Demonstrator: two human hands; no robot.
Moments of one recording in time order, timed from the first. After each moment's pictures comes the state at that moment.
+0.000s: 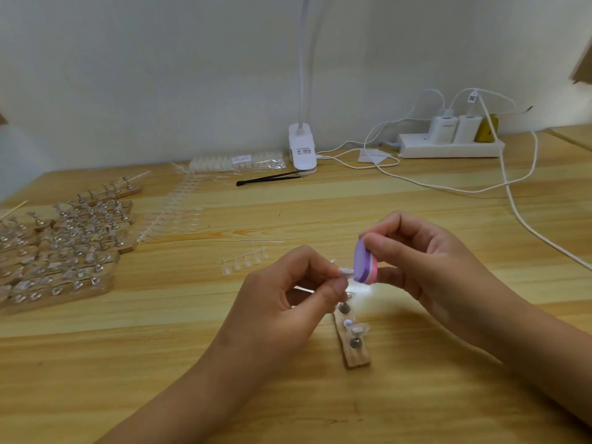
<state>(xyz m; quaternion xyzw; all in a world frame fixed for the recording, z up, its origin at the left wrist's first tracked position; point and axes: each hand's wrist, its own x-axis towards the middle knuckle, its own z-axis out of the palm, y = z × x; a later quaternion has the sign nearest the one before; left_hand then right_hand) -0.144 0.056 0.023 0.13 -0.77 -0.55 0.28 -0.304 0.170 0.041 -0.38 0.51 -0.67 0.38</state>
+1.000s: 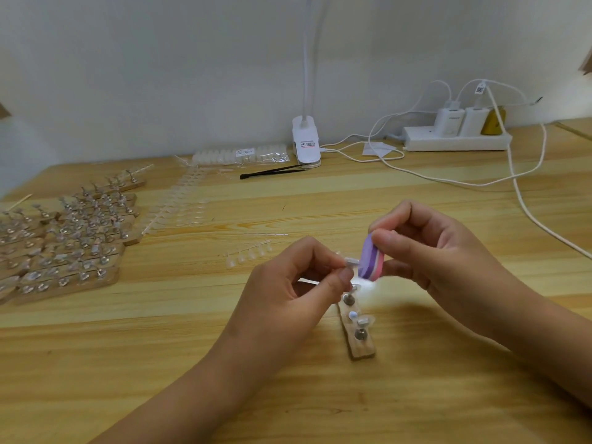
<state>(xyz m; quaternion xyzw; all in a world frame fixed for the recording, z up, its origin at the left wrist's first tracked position) -0.144 0.054 0.020 0.13 -0.77 -0.55 0.28 -0.310 0.171 0.035 -0.44 0.51 -0.65 0.36</state>
